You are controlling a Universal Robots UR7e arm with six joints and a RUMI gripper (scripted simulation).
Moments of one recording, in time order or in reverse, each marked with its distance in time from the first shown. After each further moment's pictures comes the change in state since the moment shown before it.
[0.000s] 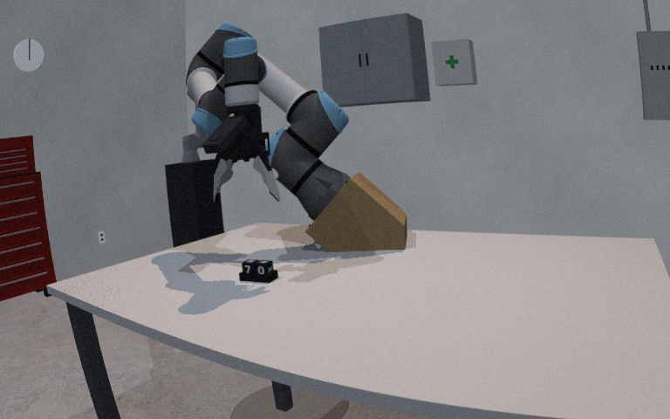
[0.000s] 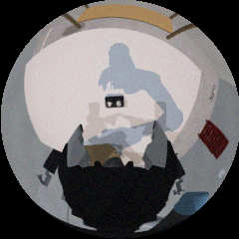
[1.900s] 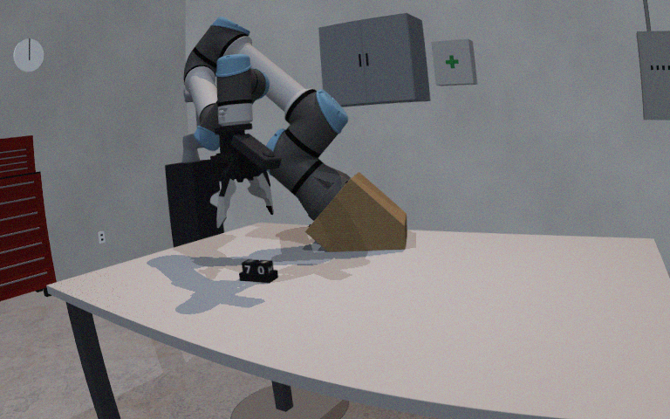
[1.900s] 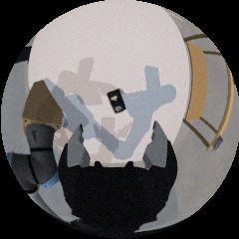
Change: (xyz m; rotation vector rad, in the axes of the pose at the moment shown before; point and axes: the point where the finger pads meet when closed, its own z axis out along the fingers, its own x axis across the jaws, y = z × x) arm -0.003 -0.002 0.041 -0.019 0.002 -1.268
